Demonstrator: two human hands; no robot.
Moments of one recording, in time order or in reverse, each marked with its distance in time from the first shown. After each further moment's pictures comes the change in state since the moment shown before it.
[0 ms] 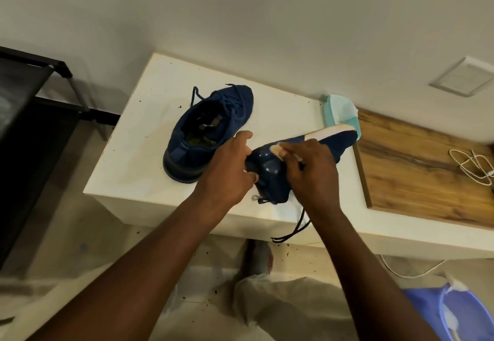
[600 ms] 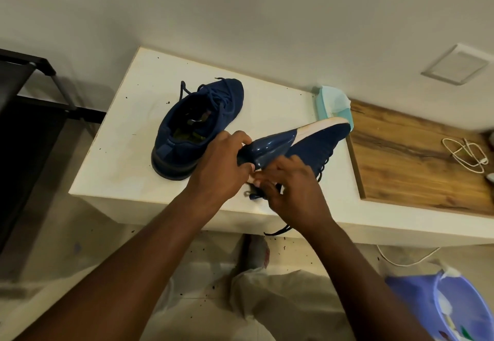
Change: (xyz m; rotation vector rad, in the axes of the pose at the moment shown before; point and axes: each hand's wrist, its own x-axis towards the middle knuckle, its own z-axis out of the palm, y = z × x) left_hand 0.005 -0.001 0.007 0.043 0.034 0.034; right_hand -0.034 0.007 0.003 -0.098 -0.232 -0.268
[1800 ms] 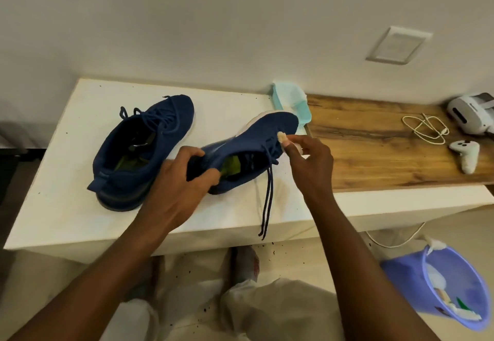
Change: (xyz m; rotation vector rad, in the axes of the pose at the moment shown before) left_hand 0.000 0.017 0.009 -0.173 -0.117 -0.222; right_hand 0.009 0.103 -0.028 0.472 0.533 0.635
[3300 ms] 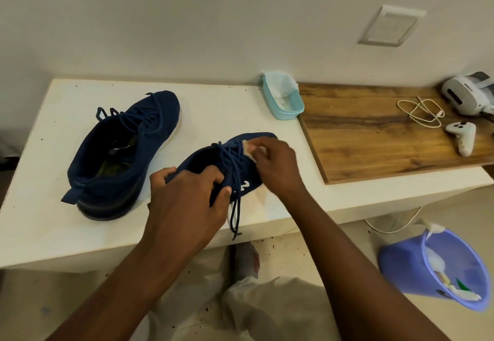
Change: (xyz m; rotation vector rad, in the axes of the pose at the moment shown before) left_hand -0.024 0.021 0.030 0.653 0.154 0.362; right_hand -0.011 -0.005 0.031 -0.125 -0.304 -0.052
